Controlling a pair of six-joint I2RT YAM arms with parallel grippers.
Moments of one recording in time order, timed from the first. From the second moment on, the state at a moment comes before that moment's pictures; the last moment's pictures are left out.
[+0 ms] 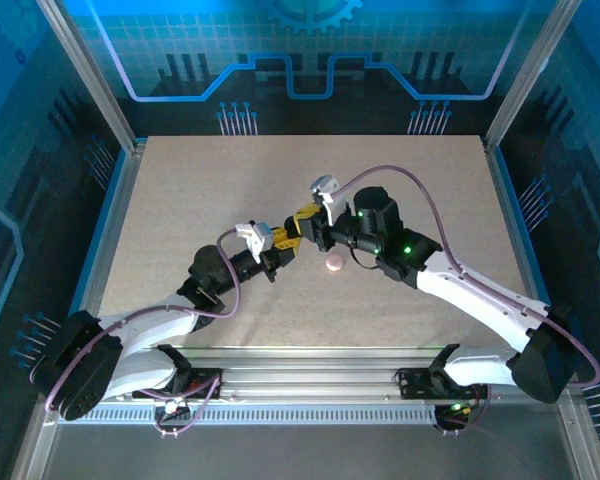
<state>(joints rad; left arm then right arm) -0.60 1.18 0.38 0.90 0.33 -0.09 0.75 1.26 1.03 -0.06 -0.23 0.10</state>
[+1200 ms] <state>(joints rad) -0.60 1.19 0.38 0.88 0.32 -0.09 0.78 1.28 1.05 -0.13 -0.20 -0.01</state>
